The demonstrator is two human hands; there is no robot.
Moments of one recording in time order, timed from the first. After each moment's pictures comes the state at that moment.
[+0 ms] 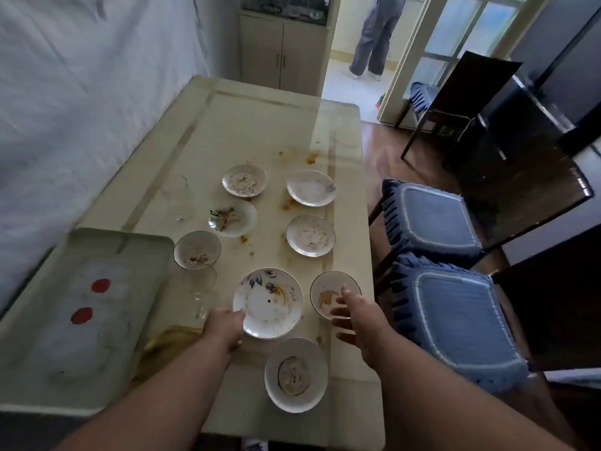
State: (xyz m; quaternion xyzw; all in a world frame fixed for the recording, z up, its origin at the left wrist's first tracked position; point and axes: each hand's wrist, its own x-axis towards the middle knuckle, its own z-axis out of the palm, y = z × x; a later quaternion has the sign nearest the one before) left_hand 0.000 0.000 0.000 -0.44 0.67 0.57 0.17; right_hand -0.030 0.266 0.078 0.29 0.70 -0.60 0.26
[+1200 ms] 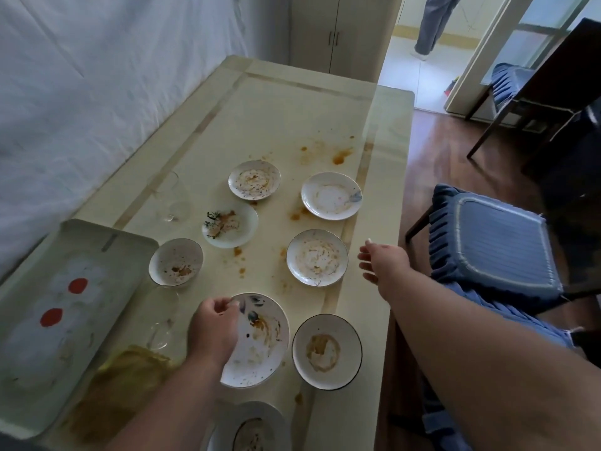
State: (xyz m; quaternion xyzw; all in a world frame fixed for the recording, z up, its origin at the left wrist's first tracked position) left_hand -0.071 0.054 0.016 -0.48 0.74 0.48 -0.03; right_hand -0.295 0.299 0.014 0.27 0.73 -0.58 0.22
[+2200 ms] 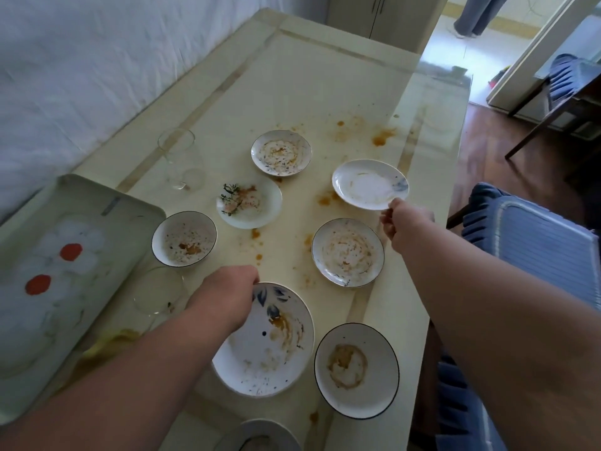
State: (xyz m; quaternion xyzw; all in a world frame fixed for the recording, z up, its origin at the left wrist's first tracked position) left_hand -0.124 -0.003 -0.018 -0.23 0.94 0.16 0.21; right_hand -0.394 0.233 -0.019 0.35 0.69 -0.61 0.18
